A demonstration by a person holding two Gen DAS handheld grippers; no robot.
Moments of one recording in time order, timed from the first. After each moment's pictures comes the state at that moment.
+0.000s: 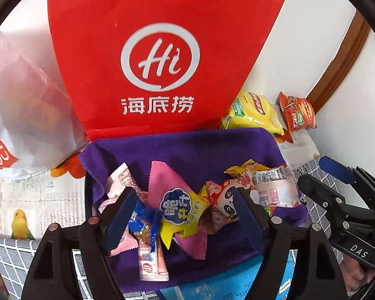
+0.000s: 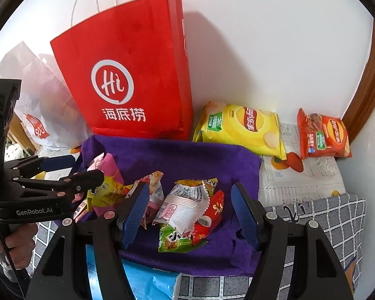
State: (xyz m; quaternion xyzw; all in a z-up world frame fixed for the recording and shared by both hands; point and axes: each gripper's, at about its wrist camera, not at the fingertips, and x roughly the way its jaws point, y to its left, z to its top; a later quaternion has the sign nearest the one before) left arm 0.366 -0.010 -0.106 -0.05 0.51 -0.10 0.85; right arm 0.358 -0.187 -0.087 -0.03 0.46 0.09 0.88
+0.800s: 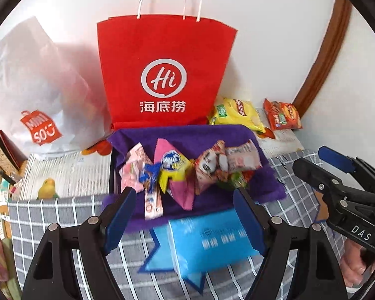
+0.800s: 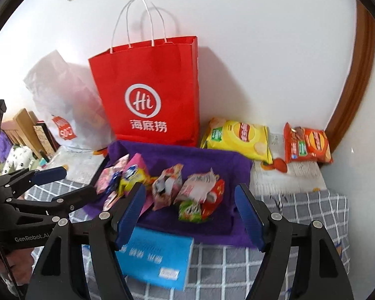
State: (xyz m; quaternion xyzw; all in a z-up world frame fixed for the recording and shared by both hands) left arm 0.257 -0.010 -0.031 -0.04 0.48 -0.07 0.88; right arm 0.280 -0.185 -0.019 -0.02 0.43 0.10 0.90
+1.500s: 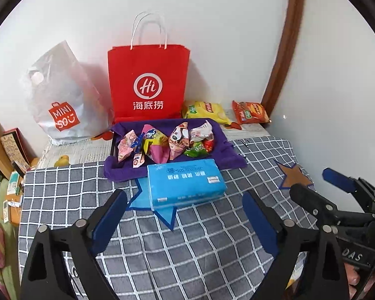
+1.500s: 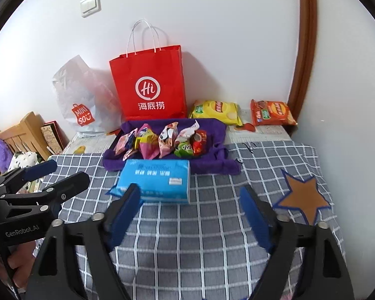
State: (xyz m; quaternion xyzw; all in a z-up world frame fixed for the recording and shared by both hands) left arm 0.089 -0.039 0.014 -0.02 0.41 -0.09 0.91; right arm 0.091 -0.212 0.016 0.00 0.40 0.05 0.91
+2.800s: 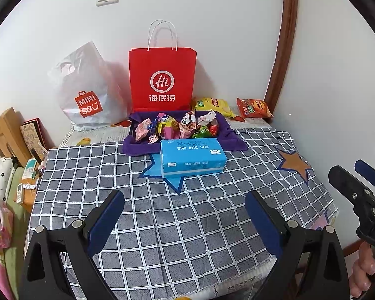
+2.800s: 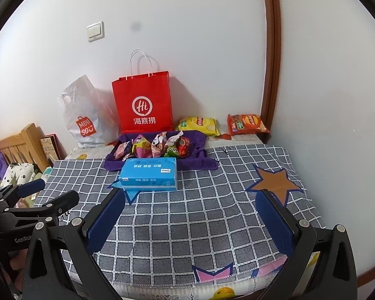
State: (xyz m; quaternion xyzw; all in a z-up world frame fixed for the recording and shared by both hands) left arm -0.004 -0.033 0.018 -0.02 0.39 -0.05 0.92; right arm -0.025 -0.232 0.044 0.01 0.33 0.01 0.94
